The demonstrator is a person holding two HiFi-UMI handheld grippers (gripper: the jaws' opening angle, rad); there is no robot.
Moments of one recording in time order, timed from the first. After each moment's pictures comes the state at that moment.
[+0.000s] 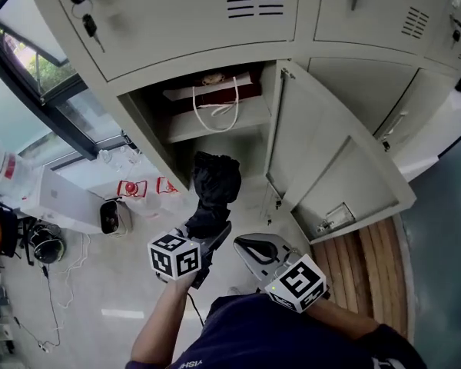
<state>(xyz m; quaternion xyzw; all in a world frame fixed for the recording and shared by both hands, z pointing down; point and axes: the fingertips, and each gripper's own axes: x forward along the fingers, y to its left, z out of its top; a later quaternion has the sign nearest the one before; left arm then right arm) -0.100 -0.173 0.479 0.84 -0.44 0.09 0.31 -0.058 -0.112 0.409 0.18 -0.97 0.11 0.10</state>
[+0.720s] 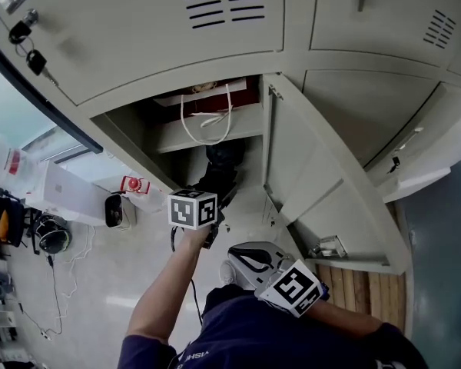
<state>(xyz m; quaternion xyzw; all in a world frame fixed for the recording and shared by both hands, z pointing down) -0.097 -0.320 0.512 0.79 -0.51 0.15 0.31 -0.048 -0.136 0.428 0.10 -0.98 0.13 0.12</state>
